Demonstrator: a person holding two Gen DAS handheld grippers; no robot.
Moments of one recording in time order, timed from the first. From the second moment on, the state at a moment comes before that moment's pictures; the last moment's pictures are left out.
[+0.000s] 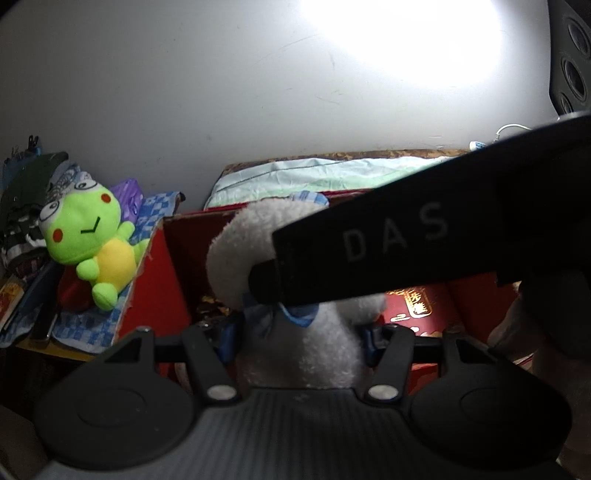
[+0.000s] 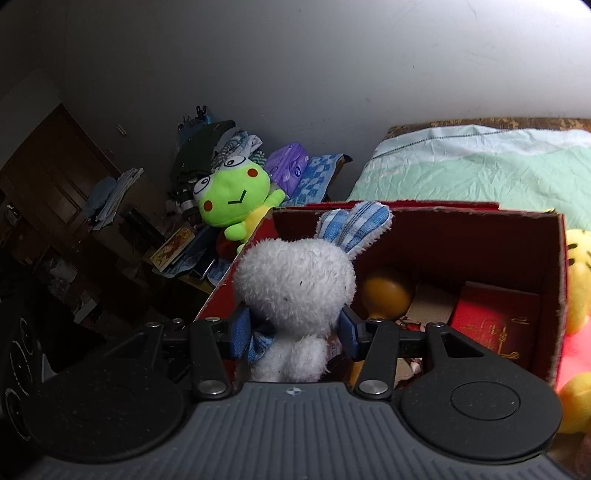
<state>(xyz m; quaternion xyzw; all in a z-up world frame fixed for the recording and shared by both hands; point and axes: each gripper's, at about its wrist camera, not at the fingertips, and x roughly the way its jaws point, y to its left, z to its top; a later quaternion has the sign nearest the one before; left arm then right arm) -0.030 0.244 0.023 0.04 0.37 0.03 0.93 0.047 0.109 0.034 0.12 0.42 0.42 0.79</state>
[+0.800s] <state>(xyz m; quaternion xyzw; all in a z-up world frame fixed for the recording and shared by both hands) -0.030 0.311 0.007 0.03 0.43 0.06 0.90 0.072 0.155 -0.003 0.16 0.51 0.42 0.74</state>
